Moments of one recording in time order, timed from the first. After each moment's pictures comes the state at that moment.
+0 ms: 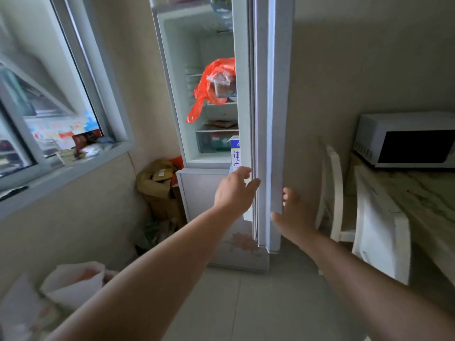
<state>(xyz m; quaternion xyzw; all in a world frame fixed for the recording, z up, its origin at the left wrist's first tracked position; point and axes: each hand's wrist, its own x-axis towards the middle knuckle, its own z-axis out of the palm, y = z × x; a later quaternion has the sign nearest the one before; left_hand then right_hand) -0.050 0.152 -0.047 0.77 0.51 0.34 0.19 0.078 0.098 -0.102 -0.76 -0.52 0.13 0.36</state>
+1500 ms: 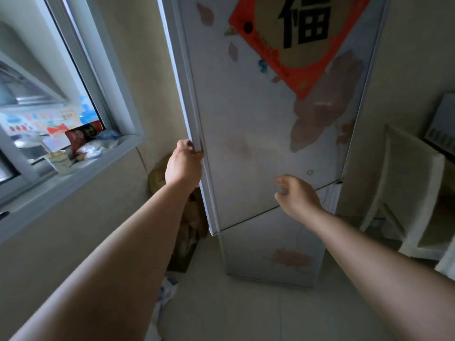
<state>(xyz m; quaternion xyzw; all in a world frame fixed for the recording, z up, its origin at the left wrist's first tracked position) -0.267 0.520 -0.039 0.65 0.63 0.40 0.16 -0.053 0.424 -0.103 -0.75 -0.54 0.15 0.34</state>
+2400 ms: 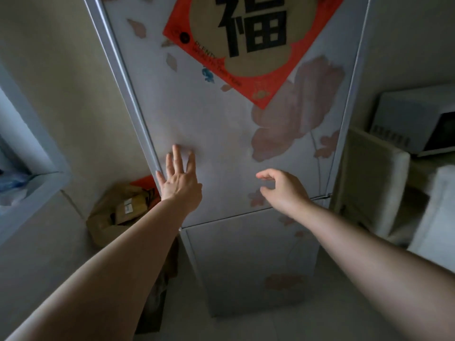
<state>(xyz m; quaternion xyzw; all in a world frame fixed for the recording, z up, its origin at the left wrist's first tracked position) -0.207 0.723 -0.078 0.84 0.52 0.14 -0.04 -0.033 0.579 -0.083 -0.78 -0.48 0.08 0.39</state>
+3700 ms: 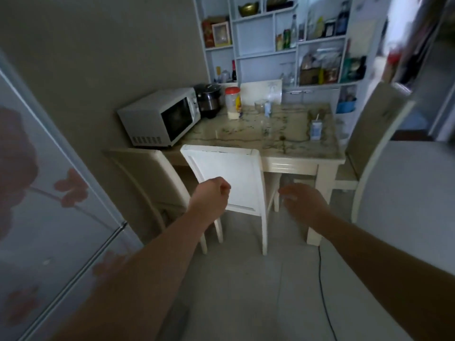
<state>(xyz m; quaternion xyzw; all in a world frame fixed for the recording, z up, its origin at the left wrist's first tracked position) 0.089 0.397 -0.119 0.96 -0.10 0.06 0.24 0.047 0.178 -0.148 -0.91 0.07 -0.07 0.40</state>
